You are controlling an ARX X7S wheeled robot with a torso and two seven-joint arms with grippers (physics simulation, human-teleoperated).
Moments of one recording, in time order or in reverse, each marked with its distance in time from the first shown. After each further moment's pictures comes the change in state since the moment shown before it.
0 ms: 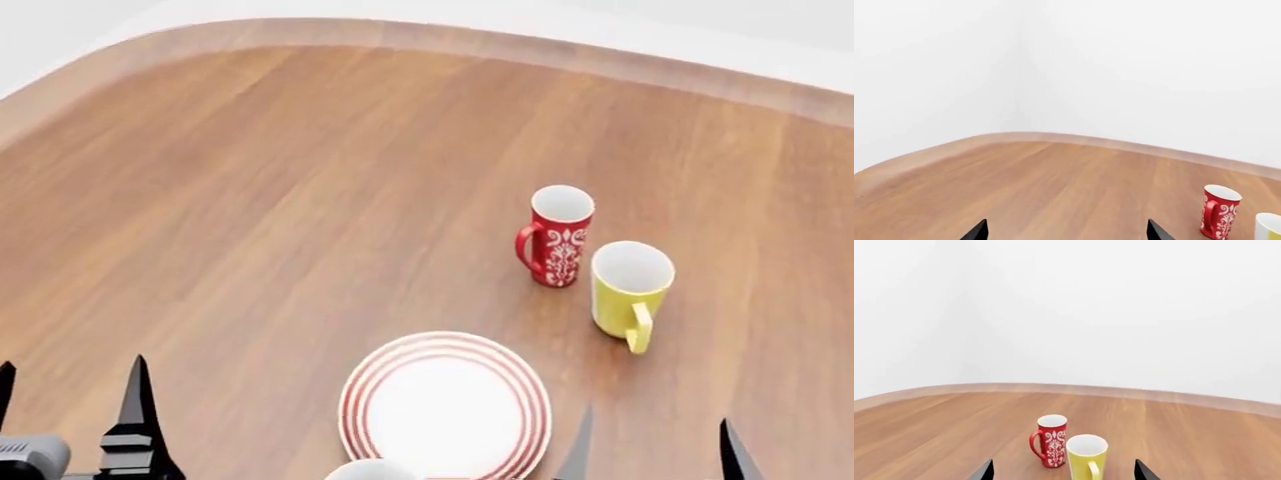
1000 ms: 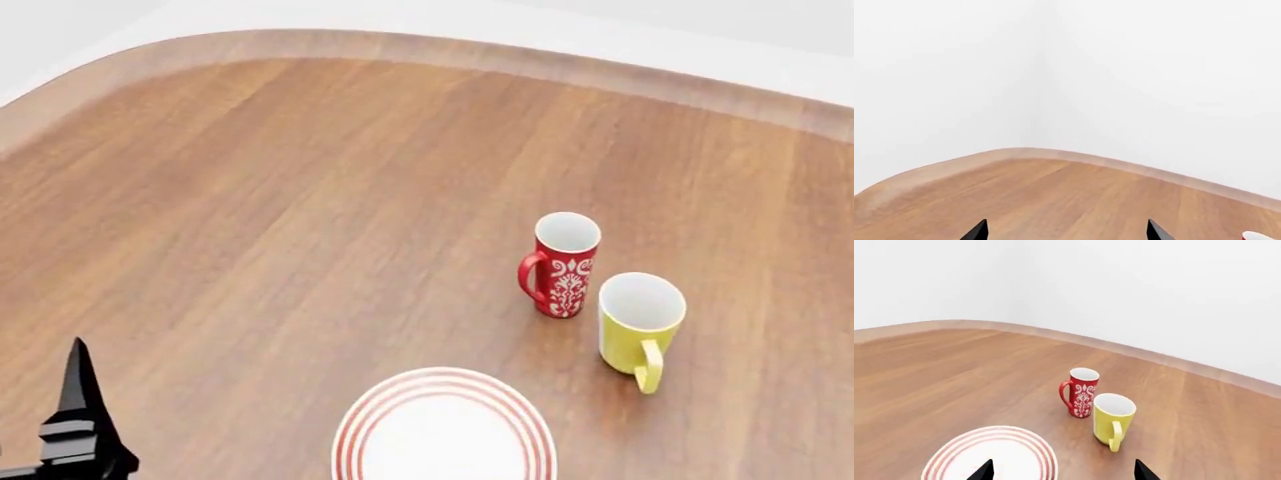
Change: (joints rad) left arm 0.036 -0.029 -0.038 0.132 -0.057 -0.032 -0.108; right arm -0.272 0.257 0.096 -0.278 0.182 0.199 -0.097
